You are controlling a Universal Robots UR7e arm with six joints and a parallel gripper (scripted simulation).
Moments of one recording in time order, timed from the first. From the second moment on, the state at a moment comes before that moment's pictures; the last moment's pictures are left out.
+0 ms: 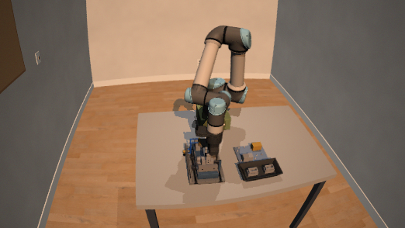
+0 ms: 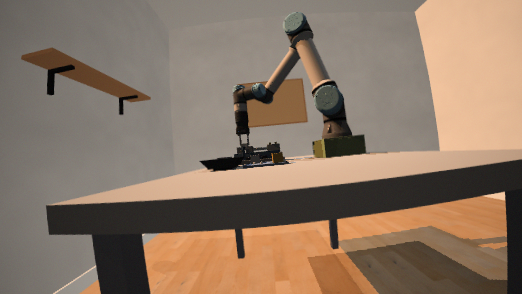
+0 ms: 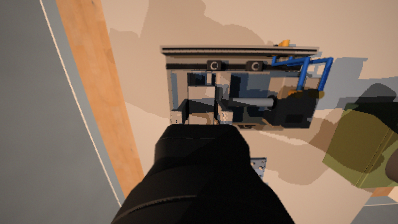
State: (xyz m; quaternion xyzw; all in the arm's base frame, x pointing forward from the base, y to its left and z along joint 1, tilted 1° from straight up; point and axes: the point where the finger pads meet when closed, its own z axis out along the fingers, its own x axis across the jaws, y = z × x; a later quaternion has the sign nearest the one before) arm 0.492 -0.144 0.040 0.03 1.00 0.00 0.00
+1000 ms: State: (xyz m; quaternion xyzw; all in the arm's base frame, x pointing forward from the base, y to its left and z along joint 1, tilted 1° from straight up) arm 0.493 -0.144 0.040 0.03 1.00 0.00 0.00
